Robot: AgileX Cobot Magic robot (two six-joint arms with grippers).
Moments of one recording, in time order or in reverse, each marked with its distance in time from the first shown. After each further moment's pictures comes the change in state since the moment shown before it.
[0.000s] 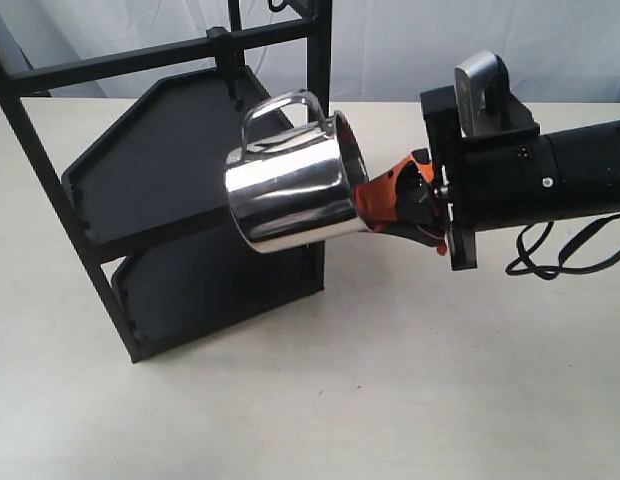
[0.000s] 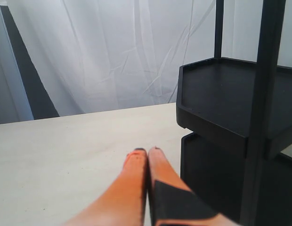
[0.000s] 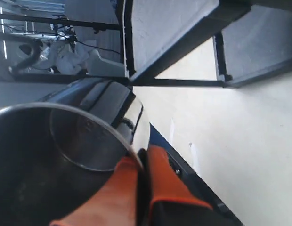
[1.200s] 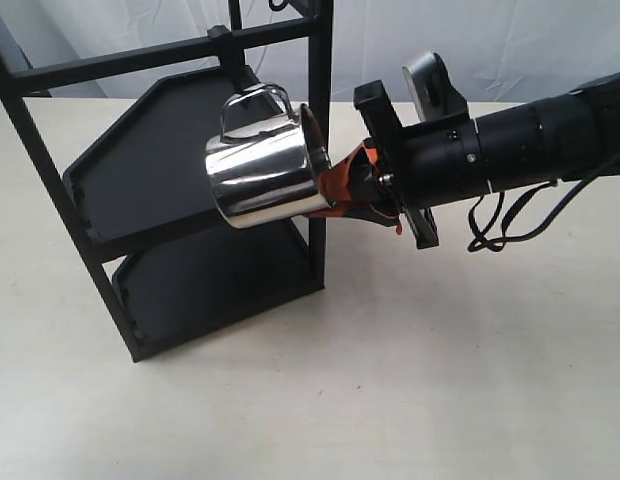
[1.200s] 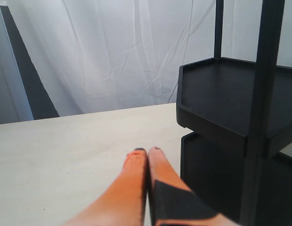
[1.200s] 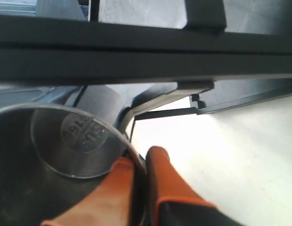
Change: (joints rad) left arm 0.000 0.000 0.000 0.000 0.000 0.000; right arm 0.084 0.165 -0.169 -0.069 -0.164 0.101
